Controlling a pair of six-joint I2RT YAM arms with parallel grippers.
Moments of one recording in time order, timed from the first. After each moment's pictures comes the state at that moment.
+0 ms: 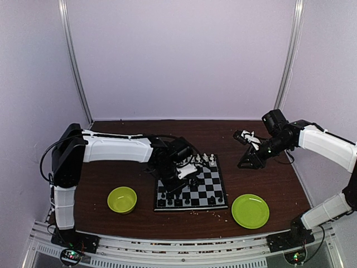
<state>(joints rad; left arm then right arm) -1.01 2.05 1.56 -0.82 0.13 0.08 0.34 1.34 1.04 -0.77 -0.54 -0.49</state>
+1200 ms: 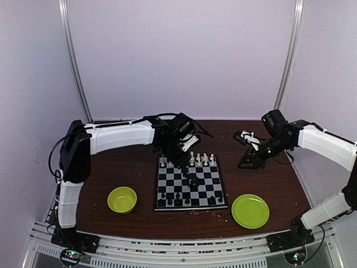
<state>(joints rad) -0.92 2.15 1.85 -0.80 -0.06 -0.01 0.34 1.35 1.04 -0.78 -0.54 -0.50</state>
